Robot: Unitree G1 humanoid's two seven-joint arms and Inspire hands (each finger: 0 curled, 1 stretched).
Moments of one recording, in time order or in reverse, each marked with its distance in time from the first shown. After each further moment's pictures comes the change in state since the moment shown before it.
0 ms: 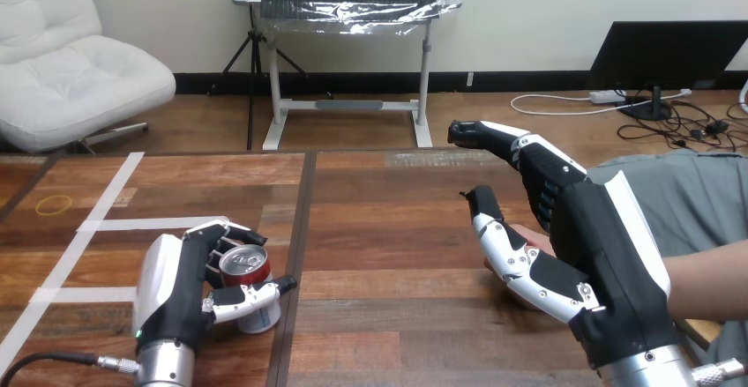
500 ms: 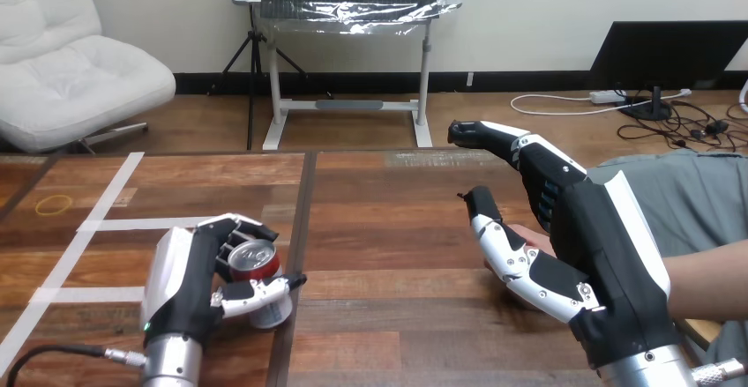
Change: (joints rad) left arm 0.013 -0.009 -0.003 -0.067 0.007 0.017 -0.032; right arm 0.000 0.001 0.000 0.000 -0.003 0.000 0.000
